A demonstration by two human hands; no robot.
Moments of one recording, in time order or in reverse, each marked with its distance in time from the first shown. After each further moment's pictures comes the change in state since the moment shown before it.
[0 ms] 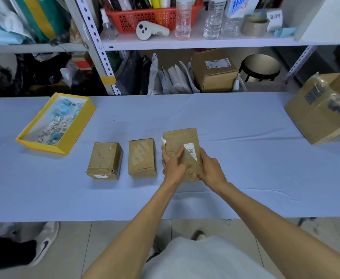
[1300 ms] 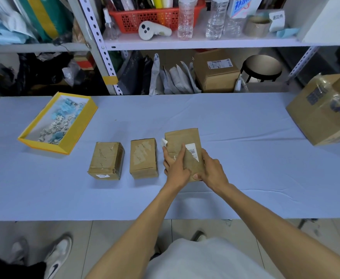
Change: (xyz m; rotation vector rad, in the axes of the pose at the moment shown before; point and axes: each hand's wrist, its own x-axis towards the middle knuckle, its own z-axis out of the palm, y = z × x) left_hand -0.009 0.001 -0.001 0.282 -0.023 0.026; right_hand -0.004 -0.003 0.001 -0.003 0.007 0.013
